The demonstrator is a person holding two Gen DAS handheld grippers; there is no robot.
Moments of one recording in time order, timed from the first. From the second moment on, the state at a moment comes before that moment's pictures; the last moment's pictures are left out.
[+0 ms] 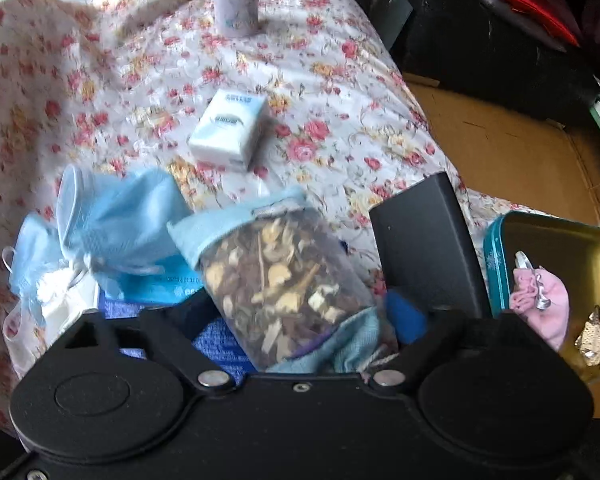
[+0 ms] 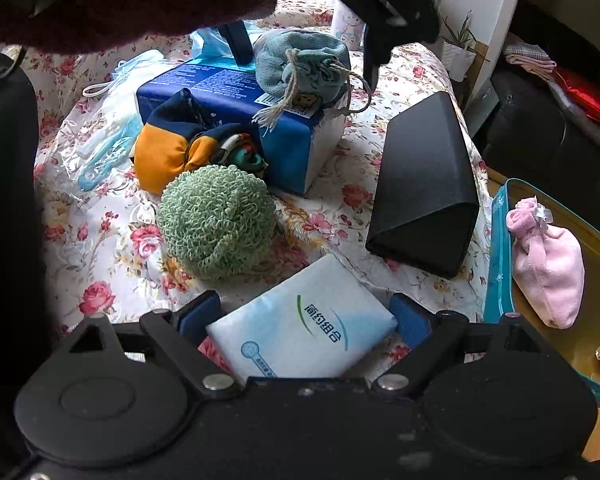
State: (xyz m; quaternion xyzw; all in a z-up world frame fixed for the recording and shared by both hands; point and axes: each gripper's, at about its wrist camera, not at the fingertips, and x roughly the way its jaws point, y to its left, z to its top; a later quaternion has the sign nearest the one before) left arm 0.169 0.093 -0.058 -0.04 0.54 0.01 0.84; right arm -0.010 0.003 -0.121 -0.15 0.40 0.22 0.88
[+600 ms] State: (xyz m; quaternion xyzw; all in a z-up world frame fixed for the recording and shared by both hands) left arm 0.088 0.131 -0.015 -0.05 0.48 -0.01 0.88; right arm -0.023 -0.016 -0.096 -0.09 0.38 0.23 0.89
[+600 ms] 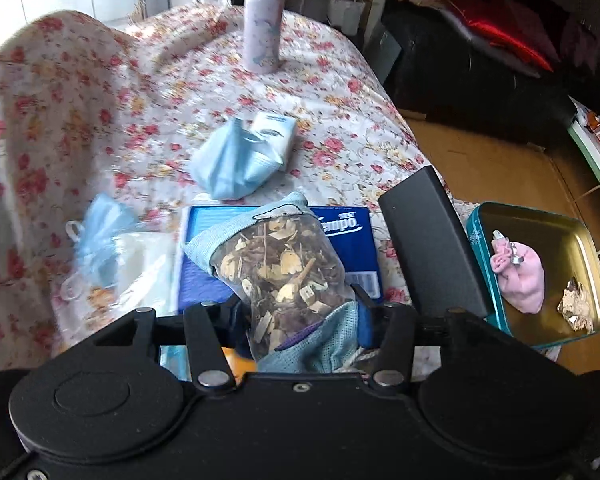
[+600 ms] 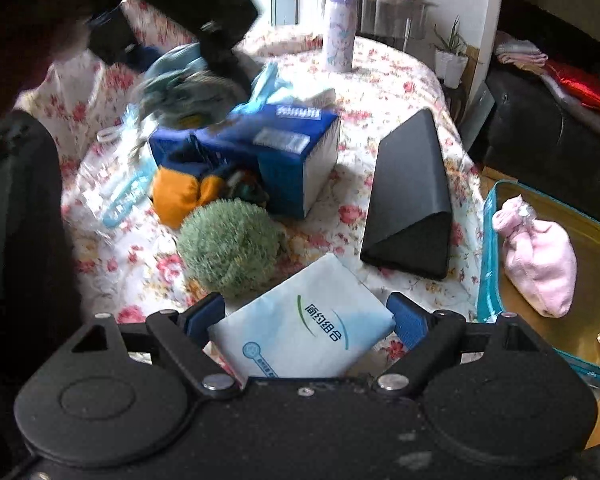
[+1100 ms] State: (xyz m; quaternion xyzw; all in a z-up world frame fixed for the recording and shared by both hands) left arm 0.043 0.107 -0.008 -0.01 0.48 -0.07 0.88; right arm -0.033 -0.085 -0.064 0.01 0.35 0.09 0.93
